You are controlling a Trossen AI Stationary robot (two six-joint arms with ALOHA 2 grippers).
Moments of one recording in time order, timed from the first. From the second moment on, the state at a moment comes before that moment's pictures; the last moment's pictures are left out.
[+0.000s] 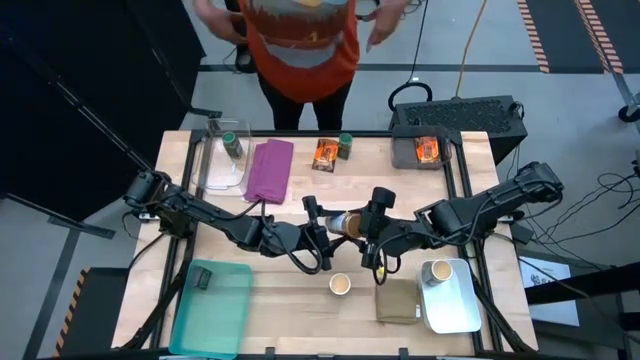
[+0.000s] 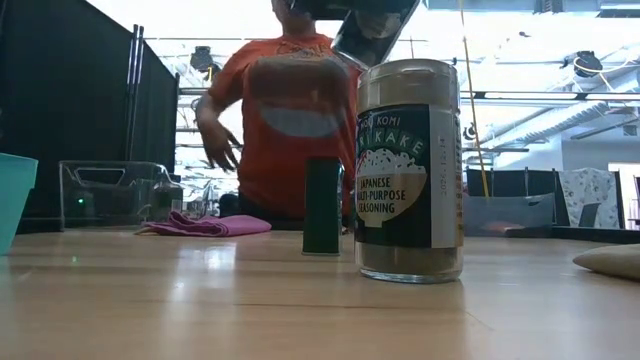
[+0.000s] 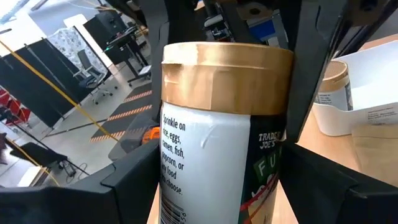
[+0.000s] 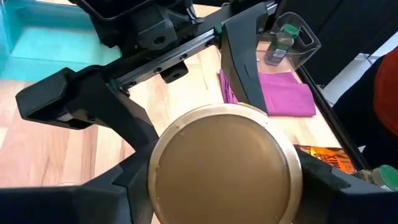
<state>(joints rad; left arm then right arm) -0.31 1.70 1.14 0.38 -0.61 0.34 0.38 1.43 1.30 -0.57 0.58 0.26</state>
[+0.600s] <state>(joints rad) -0.34 1.70 1.14 0.36 -0.68 0.40 0.36 1.41 1.39 -0.85 0.44 0.36</state>
